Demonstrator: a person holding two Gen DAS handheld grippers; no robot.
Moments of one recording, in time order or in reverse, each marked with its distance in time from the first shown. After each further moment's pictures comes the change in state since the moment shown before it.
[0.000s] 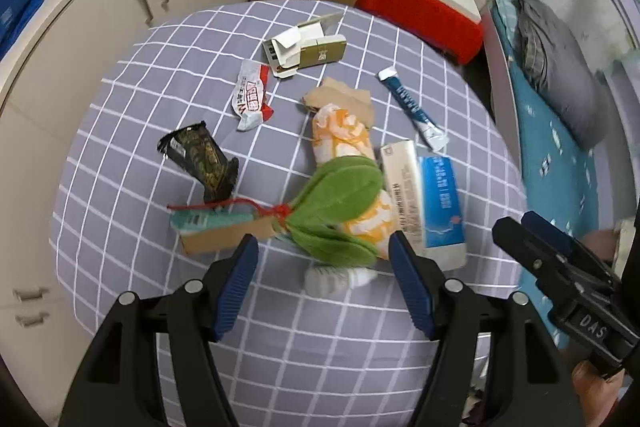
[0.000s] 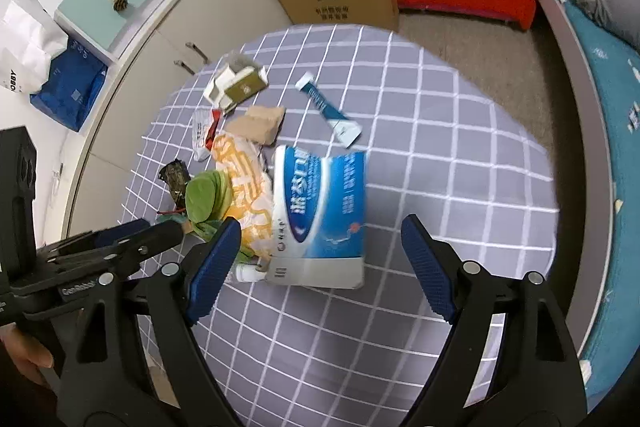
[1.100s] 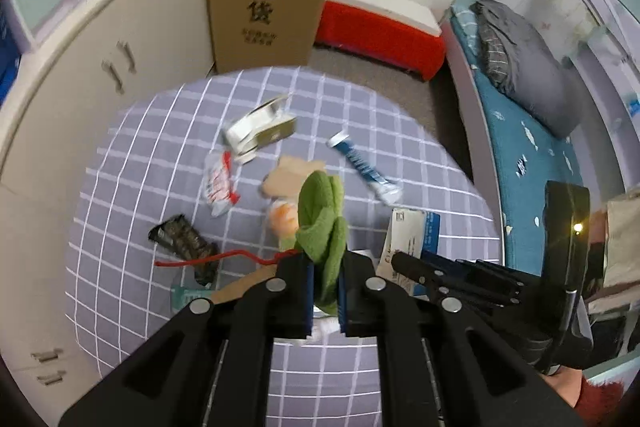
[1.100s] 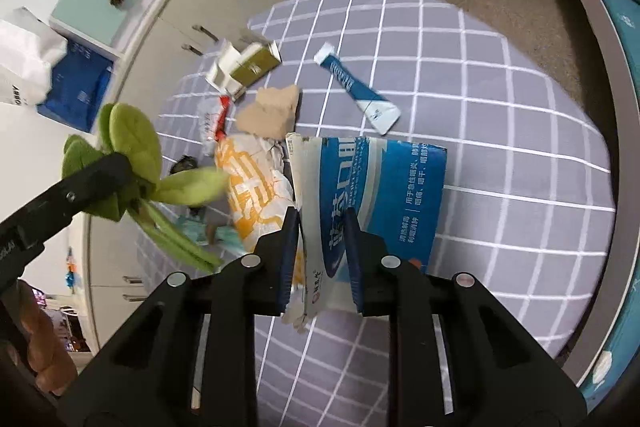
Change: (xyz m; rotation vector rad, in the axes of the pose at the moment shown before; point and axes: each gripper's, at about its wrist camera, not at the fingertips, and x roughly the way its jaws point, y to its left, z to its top) left arm -0.047 -0.031 0.040 0.132 -0.120 -0.063; right arm 0.028 -0.003 0.015 0.059 0.100 0.105
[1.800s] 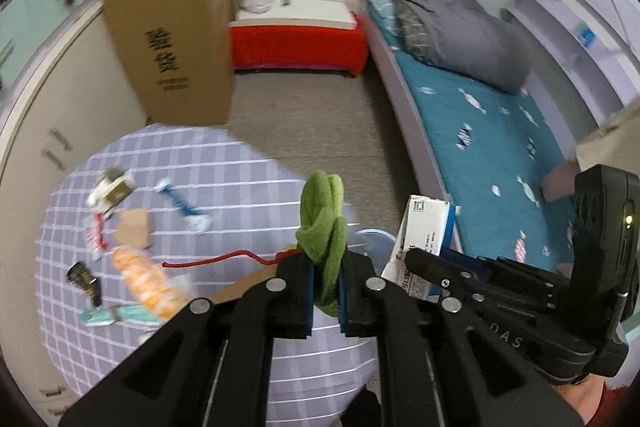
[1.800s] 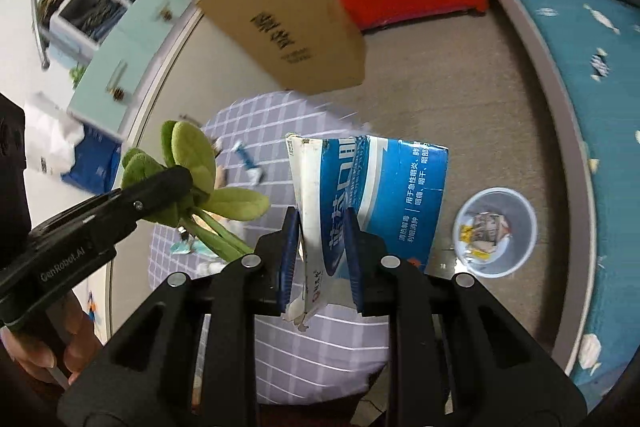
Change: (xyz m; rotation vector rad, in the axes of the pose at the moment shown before) left arm -0.010 -0.237 -0.009 0.243 -0.040 -0.063; right arm -0.177 -0.144 -0.033 0.149 -0.235 -0.008
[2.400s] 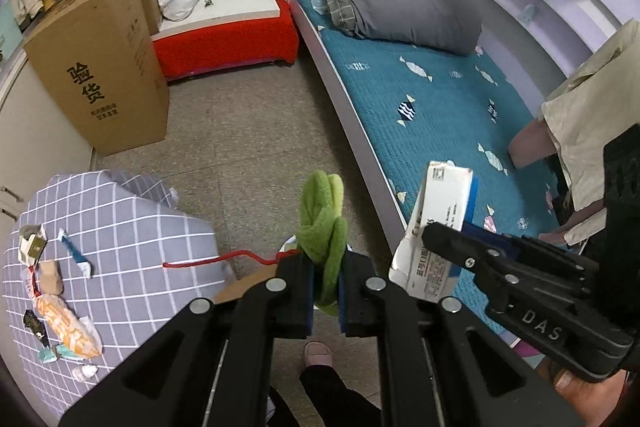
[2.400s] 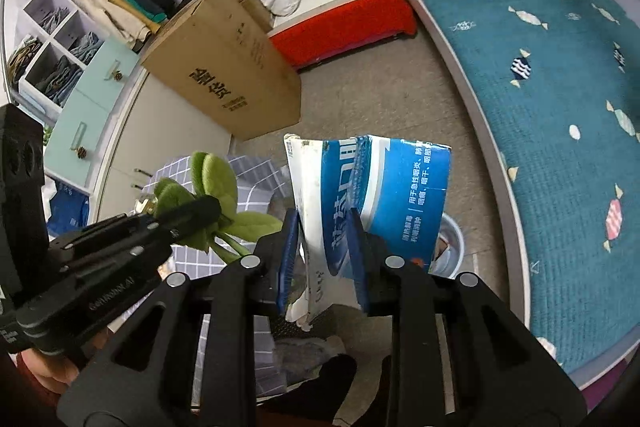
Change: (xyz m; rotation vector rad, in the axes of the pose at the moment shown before) left arm 0.066 -0.156 0.025 0.150 0.059 -0.083; right arm -0.082 -0.123 0.022 0.099 -0.117 -0.116
